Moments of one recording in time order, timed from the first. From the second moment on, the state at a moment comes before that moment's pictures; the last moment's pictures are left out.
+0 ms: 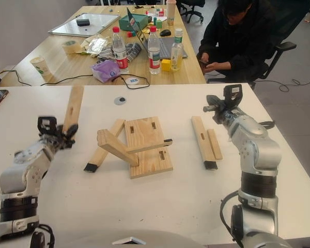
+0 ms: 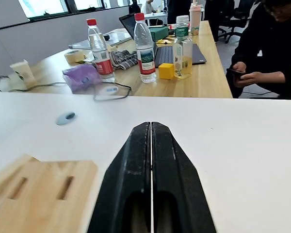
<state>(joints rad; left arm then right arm) -0.24 0.48 0.25 -0.12 -0.35 0.54 -0.26 -0.46 -0.34 -0.29 -0.14 0.53 0.87 0.32</state>
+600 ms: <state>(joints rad) -0.76 0.46 0.32 -0.17 -1.38 0.89 -0.58 -1.06 -0.33 -0.53 0.23 1.54 1.29 0.36</state>
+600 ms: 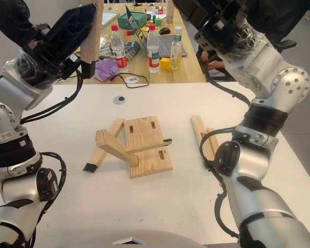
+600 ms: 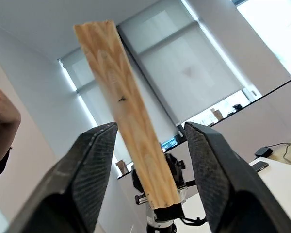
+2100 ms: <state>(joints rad) -0.66 0.55 0.04 -0.26 -1.00 0.86 -0.84 -1.09 -0.45 -0.26 0.23 1.29 1.31 0.71</state>
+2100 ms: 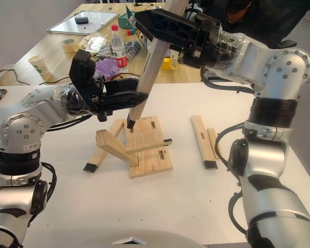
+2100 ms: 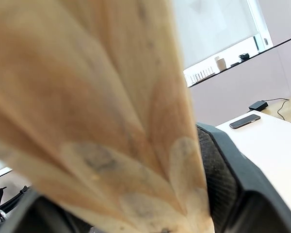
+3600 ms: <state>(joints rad) -0.79 0.59 0.07 0.19 -0.59 0.87 -0.62 -0.54 -0.52 -0.07 0.19 0.62 0.53 1.14</state>
